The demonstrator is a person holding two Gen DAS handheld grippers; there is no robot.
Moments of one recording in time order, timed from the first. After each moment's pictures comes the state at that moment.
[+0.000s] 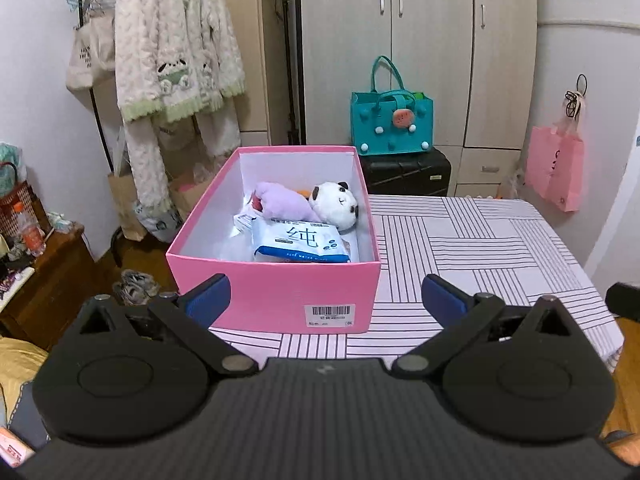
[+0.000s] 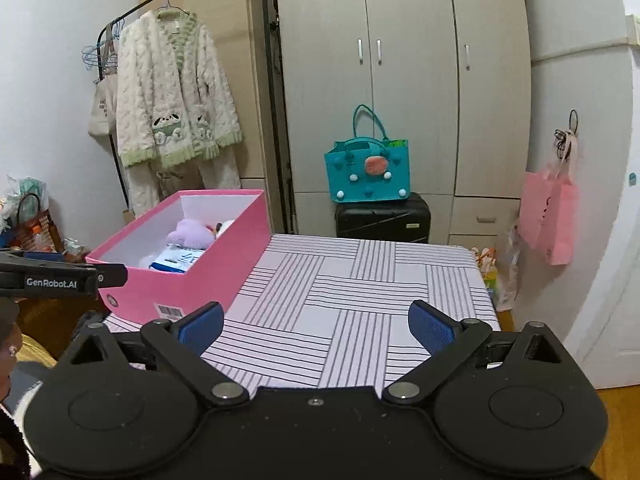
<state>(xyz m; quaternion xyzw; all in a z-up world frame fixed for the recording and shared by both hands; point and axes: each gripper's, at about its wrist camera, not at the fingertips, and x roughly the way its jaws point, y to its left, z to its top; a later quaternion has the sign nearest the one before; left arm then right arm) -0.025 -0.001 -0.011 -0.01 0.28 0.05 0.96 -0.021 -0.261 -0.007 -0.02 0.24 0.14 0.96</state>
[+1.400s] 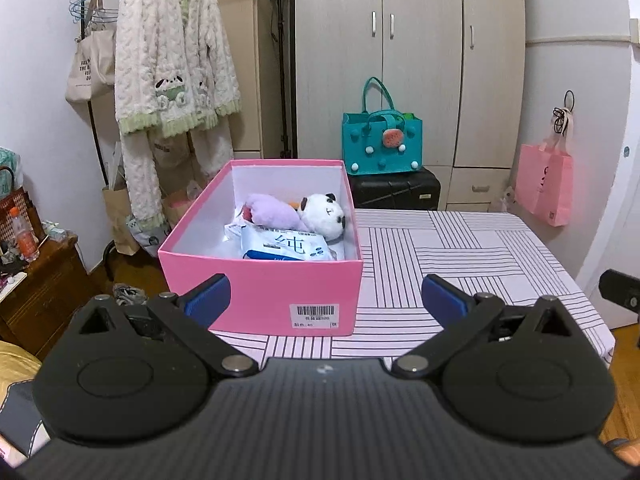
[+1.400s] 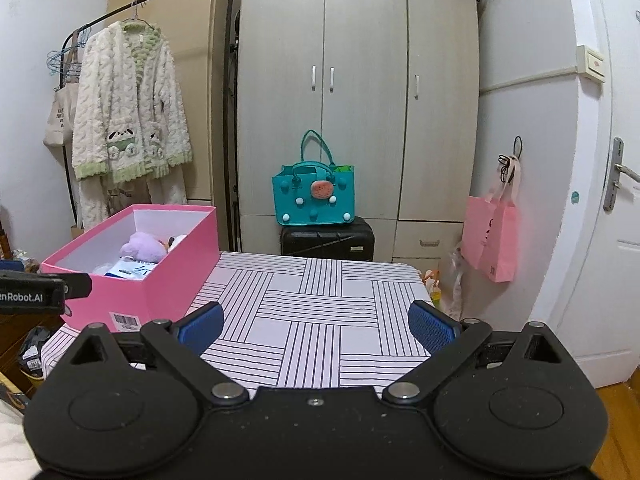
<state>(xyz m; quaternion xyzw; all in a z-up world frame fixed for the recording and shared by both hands) -0.044 -0.011 -0.019 -0.01 0.24 0.04 0.97 -0.045 -0.258 -0.013 -0.04 0.19 0.05 0.98</state>
